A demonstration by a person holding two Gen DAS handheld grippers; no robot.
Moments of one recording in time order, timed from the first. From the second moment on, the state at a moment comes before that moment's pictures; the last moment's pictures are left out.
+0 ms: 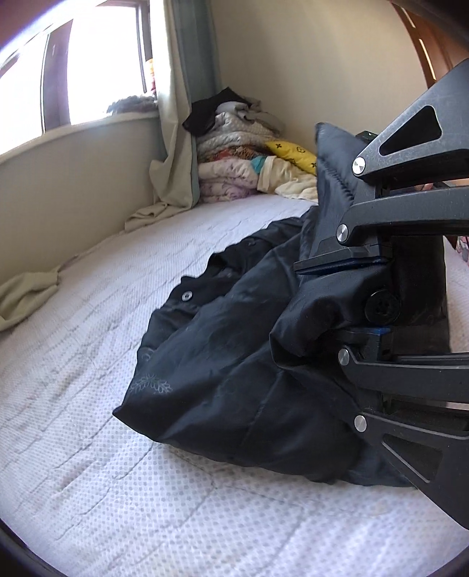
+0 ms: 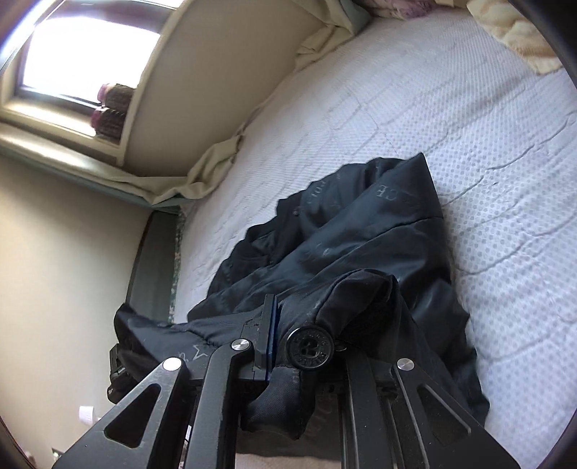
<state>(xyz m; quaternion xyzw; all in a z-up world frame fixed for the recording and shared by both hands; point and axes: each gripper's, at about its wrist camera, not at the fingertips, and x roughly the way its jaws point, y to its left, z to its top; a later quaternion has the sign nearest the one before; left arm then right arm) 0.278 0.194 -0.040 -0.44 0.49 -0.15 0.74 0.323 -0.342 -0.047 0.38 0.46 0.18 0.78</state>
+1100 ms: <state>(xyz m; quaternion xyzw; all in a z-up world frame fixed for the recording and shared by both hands) 0.306 0.198 -0.045 -0.30 0.47 -0.08 0.83 0.354 -0.351 -0.040 0.25 0.44 0.10 0.86</state>
